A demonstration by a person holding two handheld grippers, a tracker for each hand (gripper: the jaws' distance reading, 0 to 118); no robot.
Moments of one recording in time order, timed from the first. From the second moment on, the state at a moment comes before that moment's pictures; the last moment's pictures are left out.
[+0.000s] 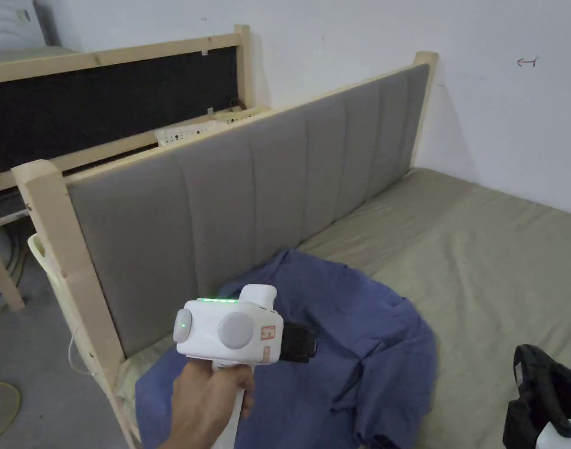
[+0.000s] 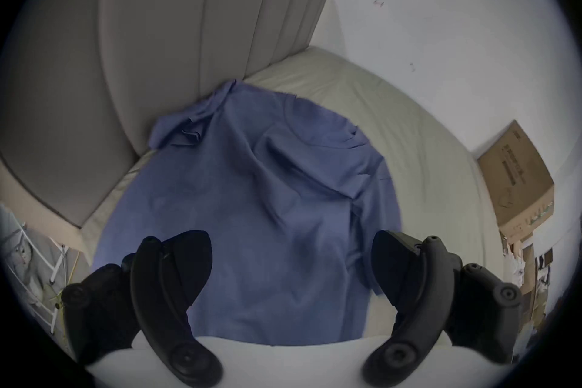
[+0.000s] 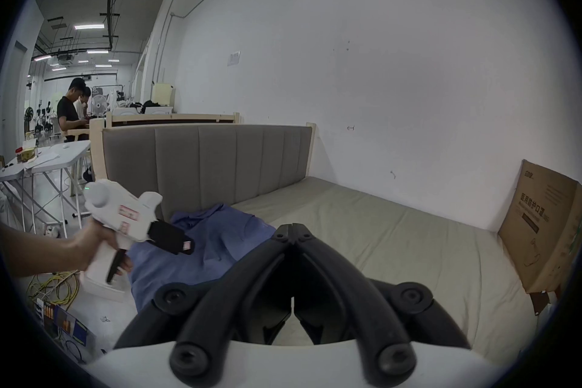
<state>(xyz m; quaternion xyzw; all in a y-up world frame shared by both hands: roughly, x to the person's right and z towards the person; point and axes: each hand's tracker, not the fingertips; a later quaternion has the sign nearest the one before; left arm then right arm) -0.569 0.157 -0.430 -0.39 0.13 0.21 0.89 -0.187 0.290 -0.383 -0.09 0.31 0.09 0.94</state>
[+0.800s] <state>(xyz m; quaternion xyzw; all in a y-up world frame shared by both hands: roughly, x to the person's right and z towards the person) -0.542 0.100 -0.505 -0.49 0.12 0.05 0.86 -0.189 0.264 -0.406 -0.12 0.30 0.08 0.94</state>
